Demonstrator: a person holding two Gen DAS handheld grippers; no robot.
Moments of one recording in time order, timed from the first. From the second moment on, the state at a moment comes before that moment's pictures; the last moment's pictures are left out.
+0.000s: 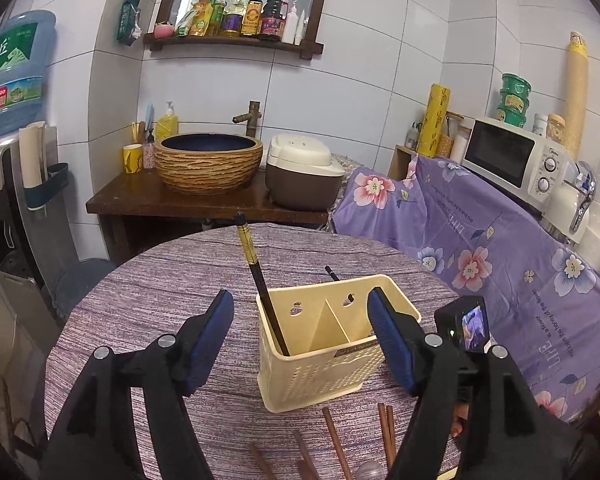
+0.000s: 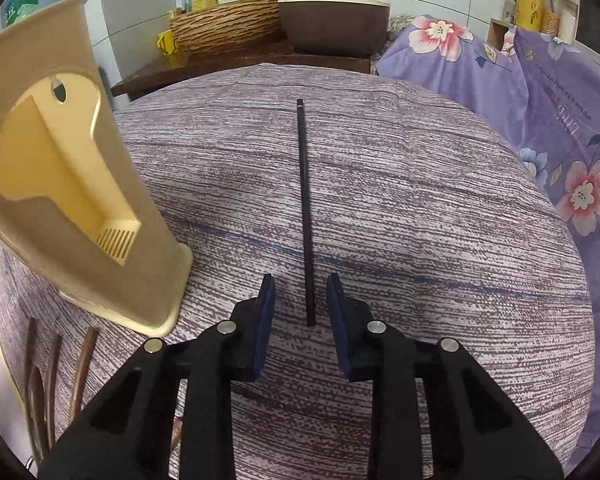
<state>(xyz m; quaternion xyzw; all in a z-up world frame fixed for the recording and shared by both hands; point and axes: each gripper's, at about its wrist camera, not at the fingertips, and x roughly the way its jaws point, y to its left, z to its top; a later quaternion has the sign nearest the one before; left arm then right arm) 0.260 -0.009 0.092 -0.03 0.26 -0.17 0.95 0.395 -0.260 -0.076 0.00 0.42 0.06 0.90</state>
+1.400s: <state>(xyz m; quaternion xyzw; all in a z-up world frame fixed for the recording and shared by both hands) 0.176 0.003 0.050 -0.03 0.27 -0.17 0.95 0.256 -0.270 -0.066 -0.03 0.43 0.05 0.90</state>
